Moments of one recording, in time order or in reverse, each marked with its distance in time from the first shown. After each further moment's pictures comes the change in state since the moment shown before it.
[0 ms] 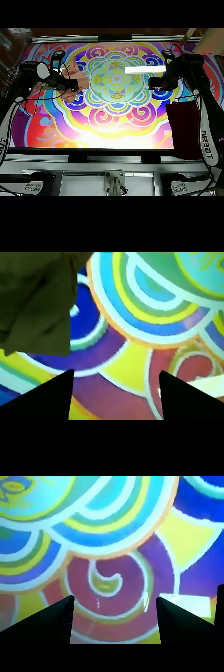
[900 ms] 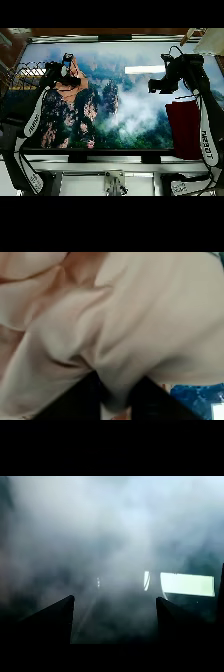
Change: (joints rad) left arm 0.039 -0.486 0.387 0.234 0.038 -0.034; right arm 0.000 0.000 0.000 0.008 -0.088 -0.003
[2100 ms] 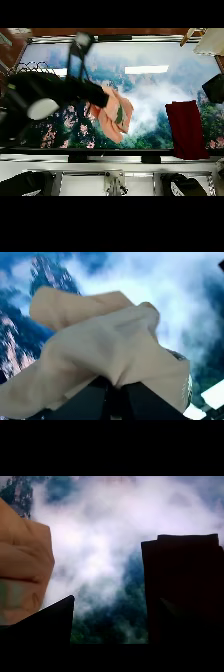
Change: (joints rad) left arm -0.663 0.805 -0.445 0.000 -0.077 -0.266; right arm 0.000 0.796 -0.018 -0.158 -0.250 0.031
